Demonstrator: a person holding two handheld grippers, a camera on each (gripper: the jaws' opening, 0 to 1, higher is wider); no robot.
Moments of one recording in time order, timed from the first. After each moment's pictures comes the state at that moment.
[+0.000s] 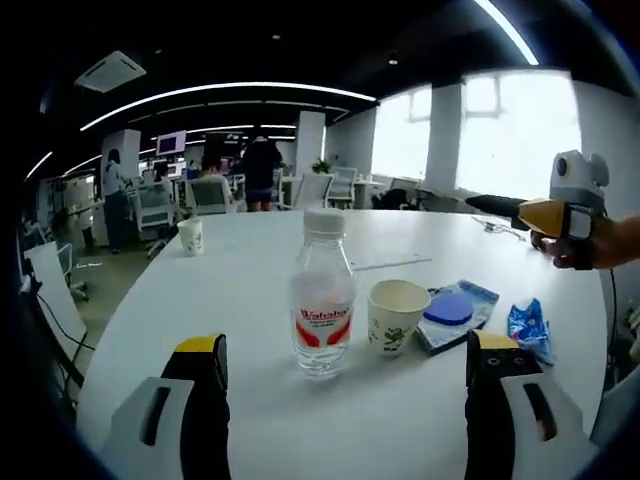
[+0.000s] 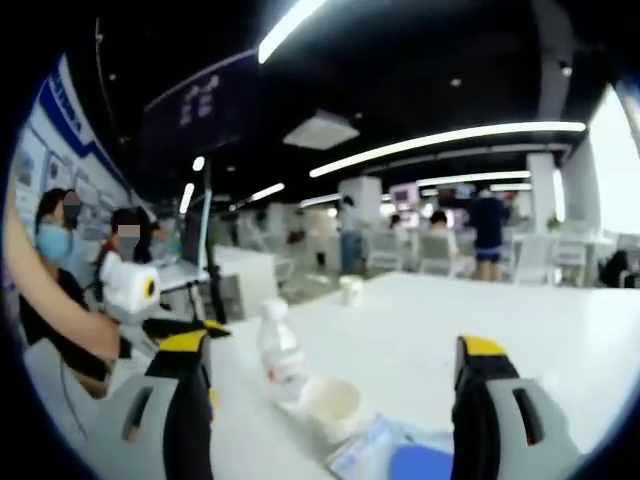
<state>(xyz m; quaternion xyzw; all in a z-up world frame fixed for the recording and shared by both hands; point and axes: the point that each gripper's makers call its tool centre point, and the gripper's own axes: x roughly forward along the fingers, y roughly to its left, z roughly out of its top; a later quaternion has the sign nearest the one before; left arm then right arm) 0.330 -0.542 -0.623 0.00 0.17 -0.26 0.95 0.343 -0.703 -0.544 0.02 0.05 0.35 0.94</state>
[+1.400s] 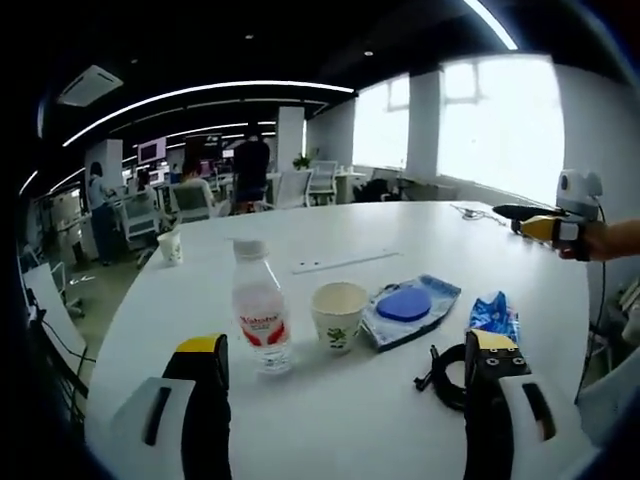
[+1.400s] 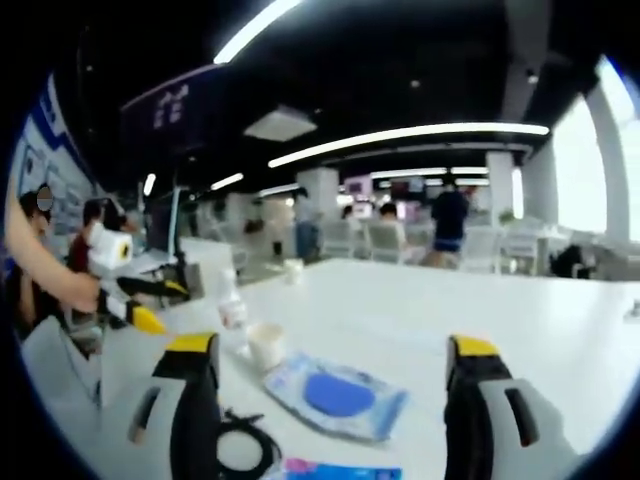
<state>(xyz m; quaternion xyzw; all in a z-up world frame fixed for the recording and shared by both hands) 0.278 -0.595 -0.603 0.03 0.19 -0.29 0.94 0.279 -0.855 -0.552 0.00 0.07 0.26 0.96</state>
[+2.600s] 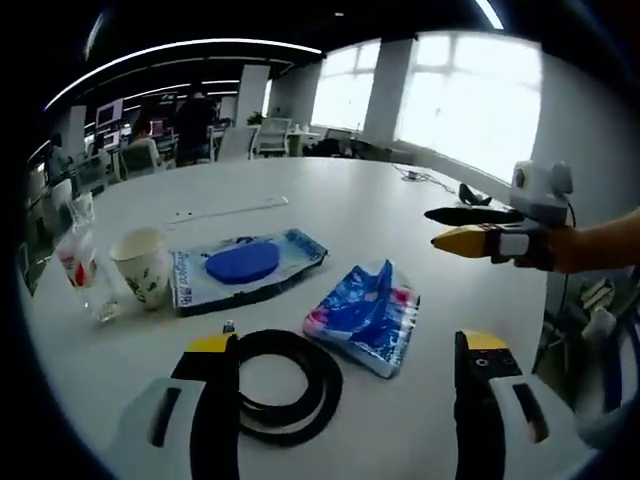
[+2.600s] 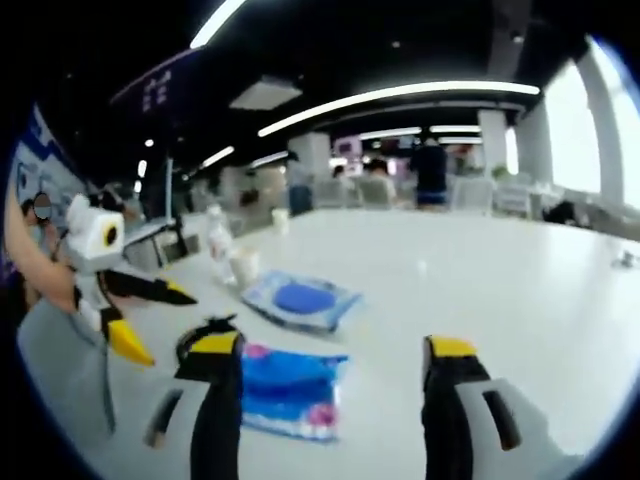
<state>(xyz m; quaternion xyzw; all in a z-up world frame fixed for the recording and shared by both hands) 0.189 -0.798 -0.670 0.01 0.28 -0.36 0.89 0.228 -0.950 -0.642 0.02 0.16 0.26 0.95</state>
